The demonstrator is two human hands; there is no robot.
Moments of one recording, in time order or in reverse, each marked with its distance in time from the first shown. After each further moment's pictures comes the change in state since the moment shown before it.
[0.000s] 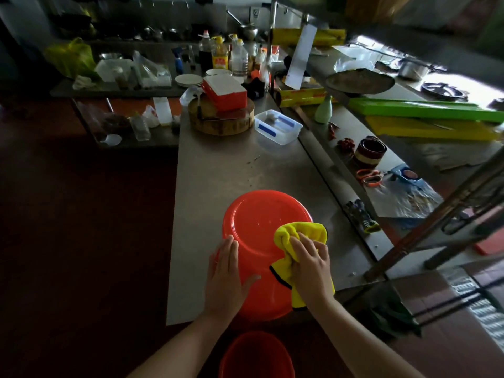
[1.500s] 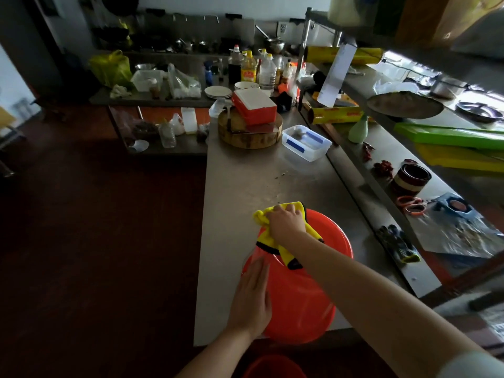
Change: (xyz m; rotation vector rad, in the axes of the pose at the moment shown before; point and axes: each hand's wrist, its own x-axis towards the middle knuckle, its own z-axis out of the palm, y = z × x) left_hand 0.020 -0.036 -0.020 -0.178 -0.099 0.056; right_hand 0.190 -0.136 0.071 -0.493 -0.555 -0.147
